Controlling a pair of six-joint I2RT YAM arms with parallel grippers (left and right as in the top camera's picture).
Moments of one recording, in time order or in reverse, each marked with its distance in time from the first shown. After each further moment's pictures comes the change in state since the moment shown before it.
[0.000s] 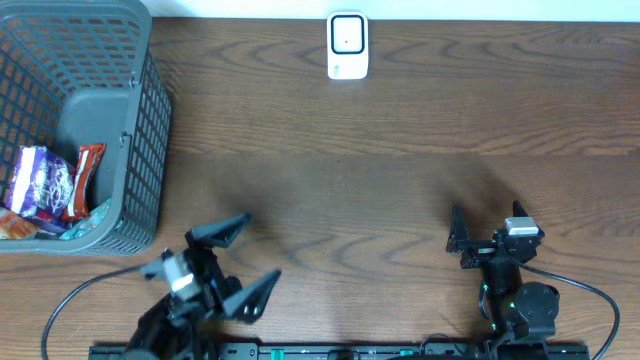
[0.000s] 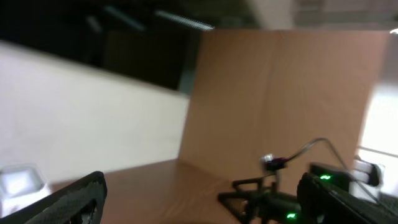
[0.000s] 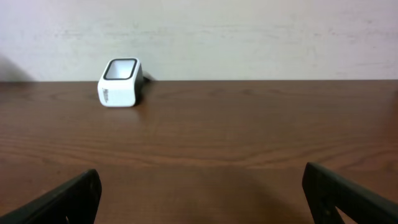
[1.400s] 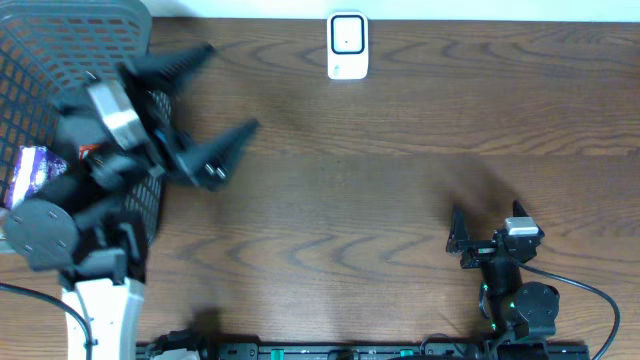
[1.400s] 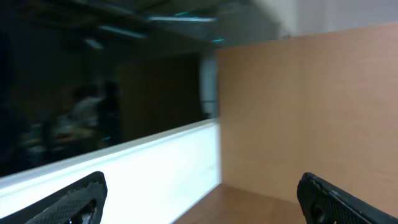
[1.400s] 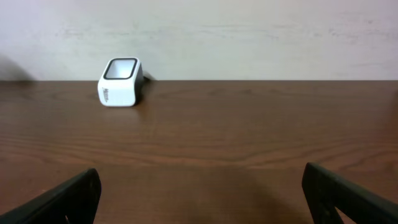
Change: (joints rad) left arm 0.165 1.010 1.017 0.063 0.186 0.154; right arm 0.000 0.000 0.000 0.000 0.000 0.000
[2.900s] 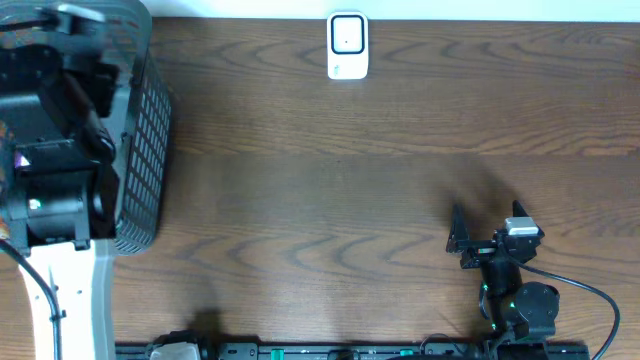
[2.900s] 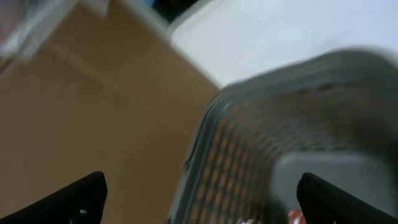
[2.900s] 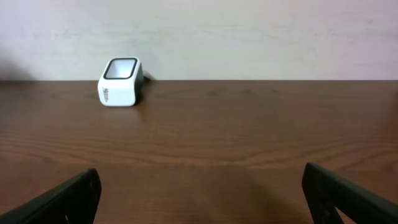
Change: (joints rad) left arm -0.014 0.188 0.435 -1.250 -1.521 1.248; right arm 0.000 0.000 0.000 0.000 0.000 0.000
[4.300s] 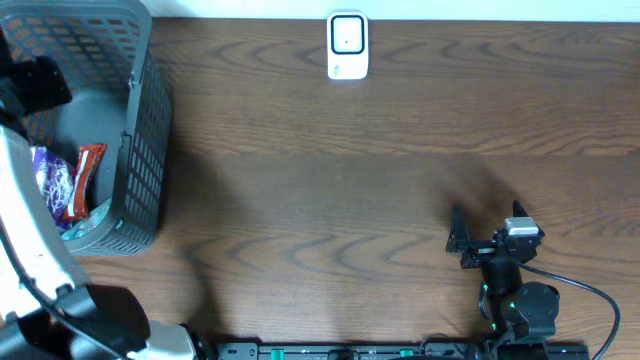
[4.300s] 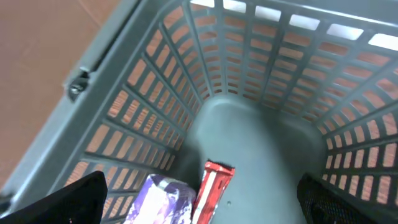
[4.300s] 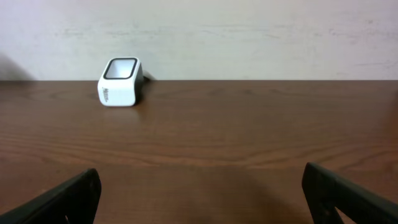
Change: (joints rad) left arm 0.377 0.453 0.323 -0.359 0.453 -0.466; right arm 0.000 0.000 0.000 0.000 0.000 0.000
